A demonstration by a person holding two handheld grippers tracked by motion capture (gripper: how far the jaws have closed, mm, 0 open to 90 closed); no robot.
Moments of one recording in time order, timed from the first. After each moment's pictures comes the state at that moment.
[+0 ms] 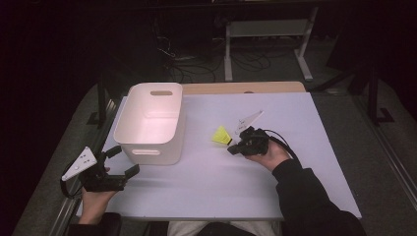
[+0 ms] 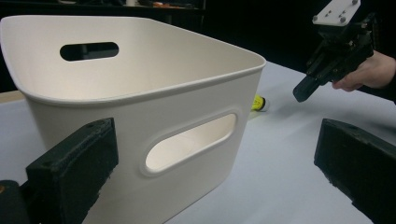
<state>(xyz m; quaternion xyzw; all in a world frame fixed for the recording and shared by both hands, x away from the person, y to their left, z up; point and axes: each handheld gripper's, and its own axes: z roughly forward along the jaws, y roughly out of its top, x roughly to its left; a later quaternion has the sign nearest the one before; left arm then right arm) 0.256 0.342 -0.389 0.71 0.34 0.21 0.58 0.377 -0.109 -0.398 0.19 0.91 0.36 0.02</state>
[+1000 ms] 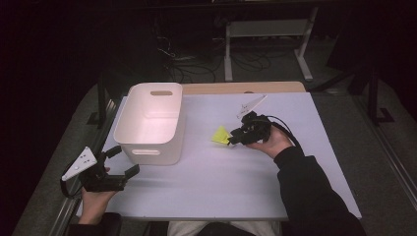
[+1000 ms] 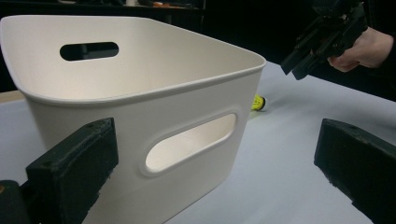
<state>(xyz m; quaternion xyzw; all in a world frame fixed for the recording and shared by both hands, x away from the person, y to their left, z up) 0.256 0.342 -0.389 0.71 0.34 0.21 0.58 0.400 -0.114 -0.366 0.22 0.90 0.37 0.03</state>
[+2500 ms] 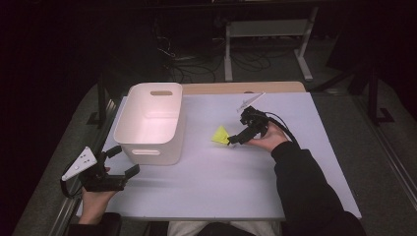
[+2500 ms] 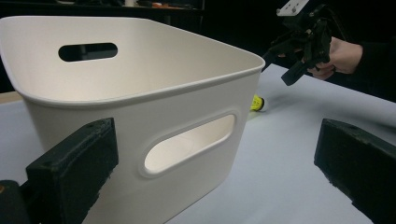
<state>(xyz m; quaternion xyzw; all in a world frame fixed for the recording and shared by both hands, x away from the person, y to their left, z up) 0.256 0.342 -0.389 0.71 0.34 0.21 0.58 0.435 -0.117 -0.394 0.28 0.89 0.35 0.03</state>
